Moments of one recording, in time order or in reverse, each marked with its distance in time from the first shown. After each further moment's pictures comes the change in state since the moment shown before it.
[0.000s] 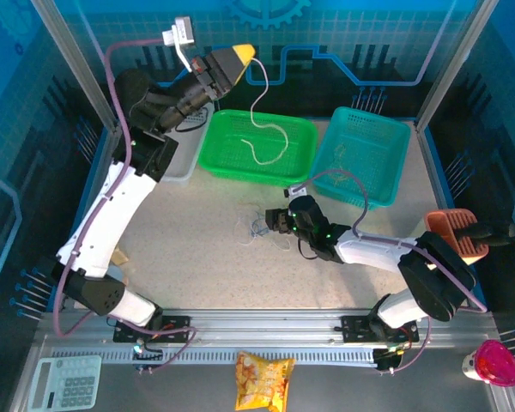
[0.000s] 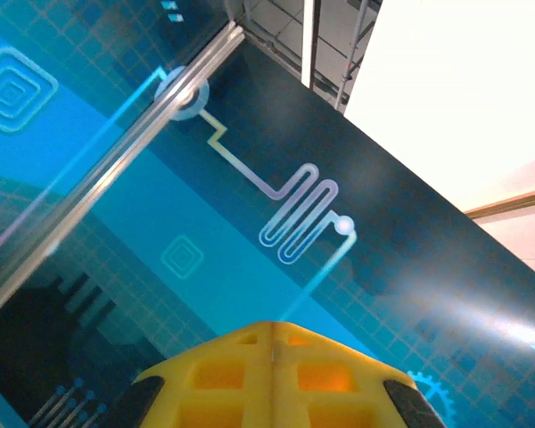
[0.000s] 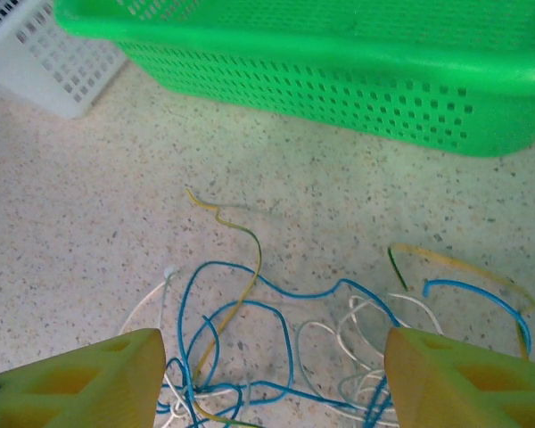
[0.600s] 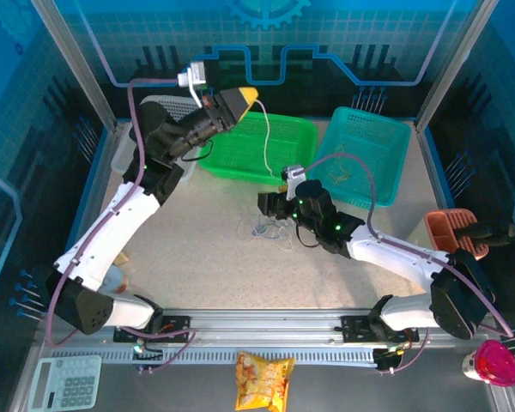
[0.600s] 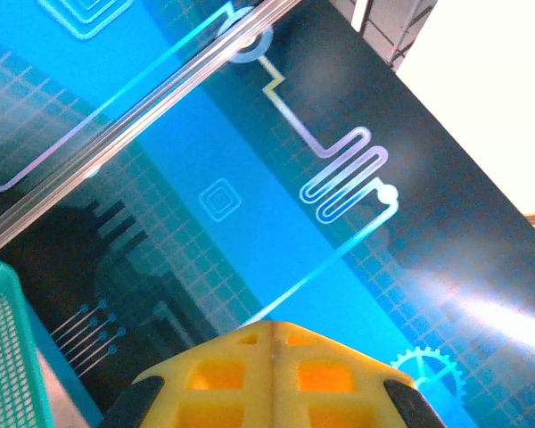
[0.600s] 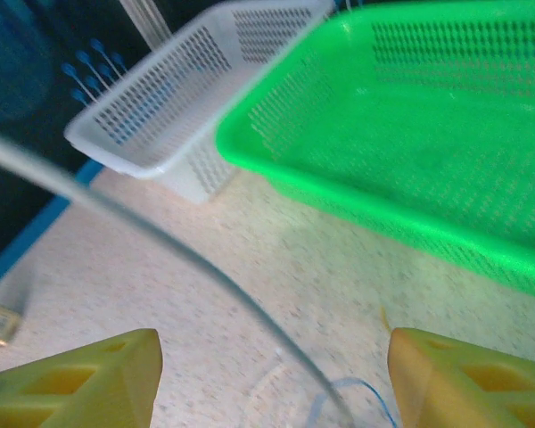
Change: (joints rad) left arm -0.018 -0.128 -0.355 0.106 0.008 -0.067; right arm 0.019 -0.141 0.137 -0.106 -0.059 -0.069
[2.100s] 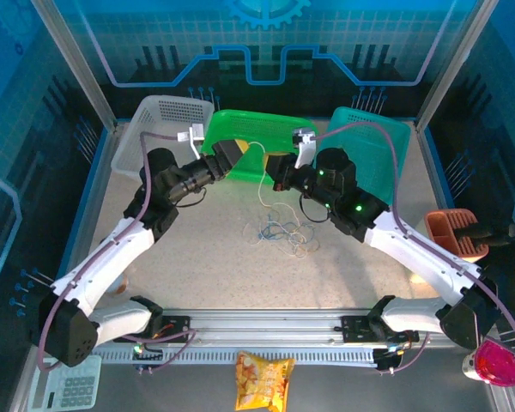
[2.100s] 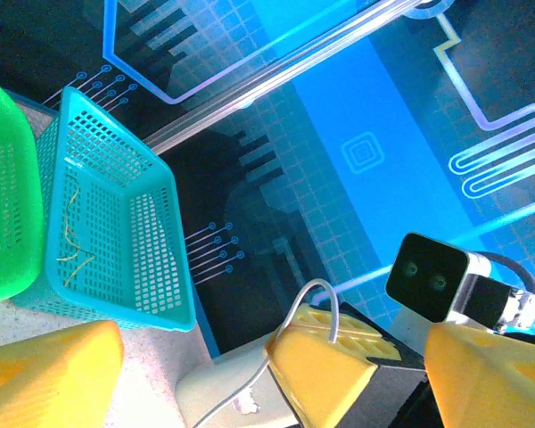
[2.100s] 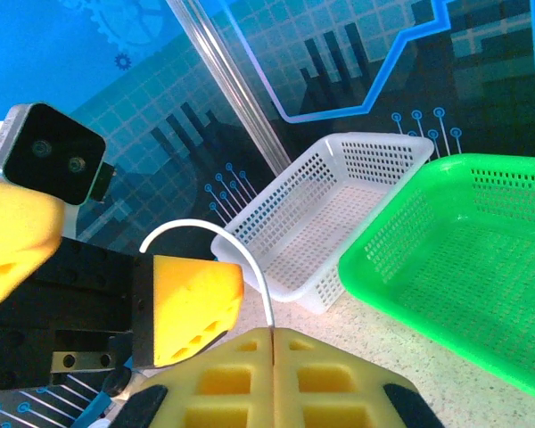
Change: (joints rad) left arm 0.035 -0.214 -0.529 -0.022 -0.068 0.040; right arm -0.047 -0.076 0.325 -0.134 -0.190 0.069
